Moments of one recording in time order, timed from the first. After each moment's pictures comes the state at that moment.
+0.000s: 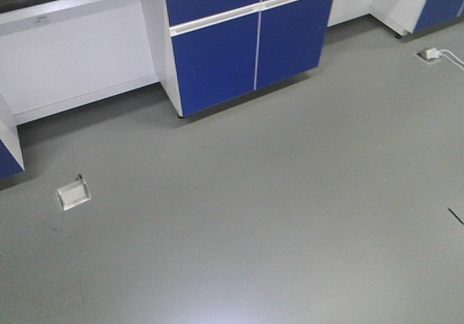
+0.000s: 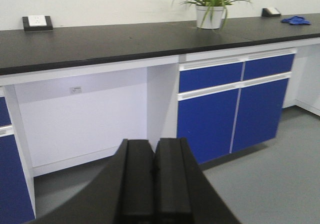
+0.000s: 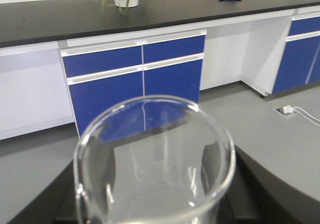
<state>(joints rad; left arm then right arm) -0.02 -0.01 0.03 0.15 0.16 -0.26 0.13 0.38 -0.48 -0.20 0.43 0.20</state>
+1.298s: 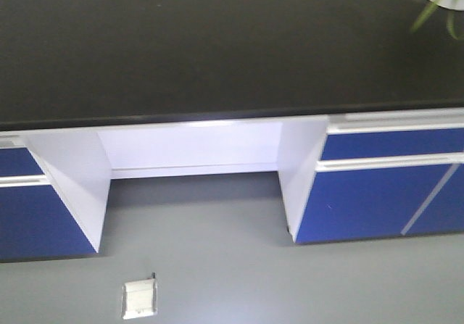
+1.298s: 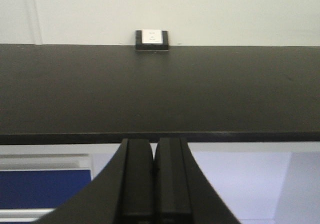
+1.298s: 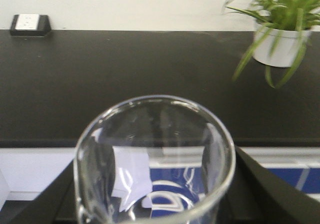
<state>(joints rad) -0.02 -0.01 0.03 0.15 0.16 -0.26 0.13 0.38 -0.48 -0.20 0.43 0.20</state>
